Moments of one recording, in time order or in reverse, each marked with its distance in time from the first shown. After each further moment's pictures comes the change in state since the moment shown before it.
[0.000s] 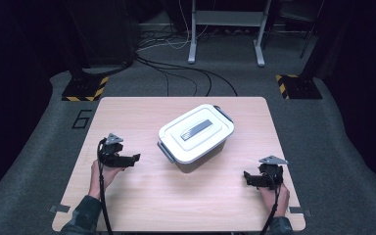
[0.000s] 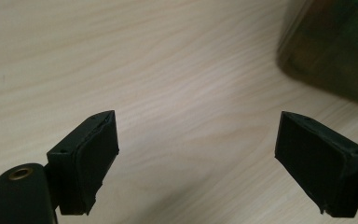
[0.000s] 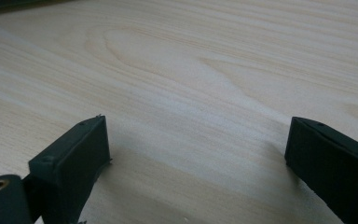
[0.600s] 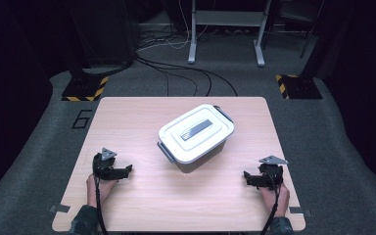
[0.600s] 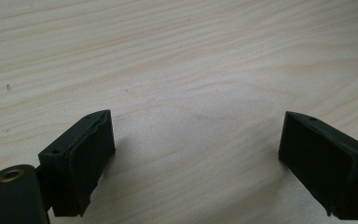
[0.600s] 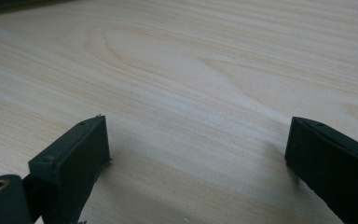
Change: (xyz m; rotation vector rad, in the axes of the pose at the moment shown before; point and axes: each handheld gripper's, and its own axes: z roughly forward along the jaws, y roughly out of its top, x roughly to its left) left arm 0.017 -0.054 0.014 -0.010 0.123 -0.014; right arm 0.000 0.000 0.000 0.000 0.000 0.000
